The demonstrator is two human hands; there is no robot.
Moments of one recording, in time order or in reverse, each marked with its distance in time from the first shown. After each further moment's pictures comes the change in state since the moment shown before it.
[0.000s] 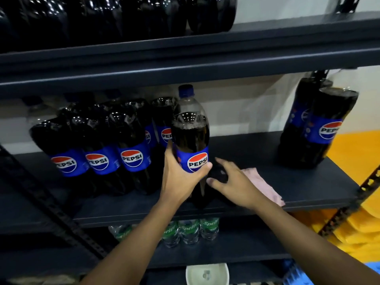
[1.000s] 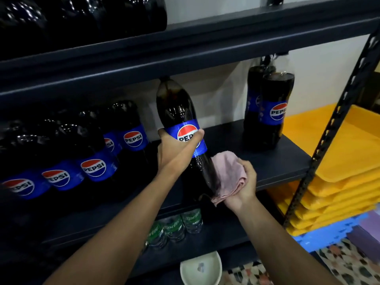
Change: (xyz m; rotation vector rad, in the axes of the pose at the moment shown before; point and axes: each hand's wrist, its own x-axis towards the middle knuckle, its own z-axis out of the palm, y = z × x) left_hand 0.015 0.084 0.073 0.142 -0.034 -0.170; right_hand -0.057 0.025 -0.029 1.793 0.383 0.372
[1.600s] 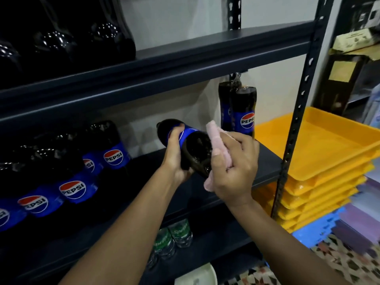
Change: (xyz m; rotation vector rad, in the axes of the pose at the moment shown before) left_hand -0.016 0.045 0.042 -0.787 -0.607 -0.544; right_hand -0.061 -0.053 0.044 -1.197 0.165 -1.625
